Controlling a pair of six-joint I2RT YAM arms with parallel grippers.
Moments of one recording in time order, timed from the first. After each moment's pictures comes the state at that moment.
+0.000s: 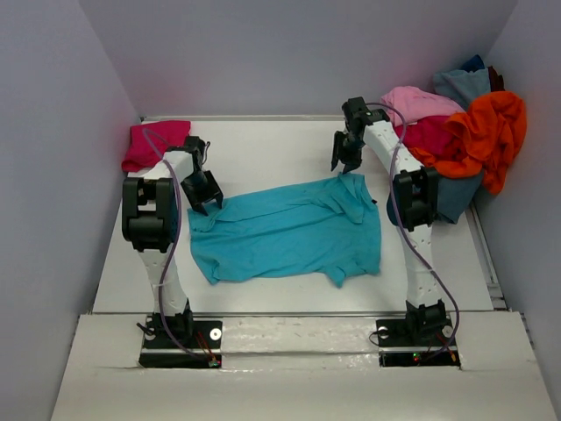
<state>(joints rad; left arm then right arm) -0.05 2.02 1.47 -0.86 0.05 -0.54 0.25 2.44 2.33 -1.09 -0.11 0.41</state>
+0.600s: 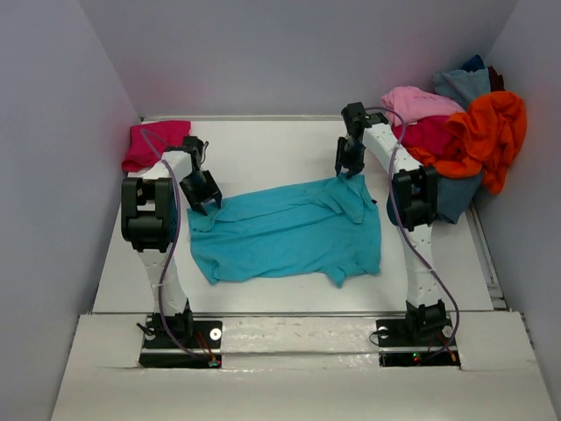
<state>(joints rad) -0.04 2.03 1.47 -0.86 0.06 -0.54 0.25 2.44 2.28 -1.09 -0.01 0.41</state>
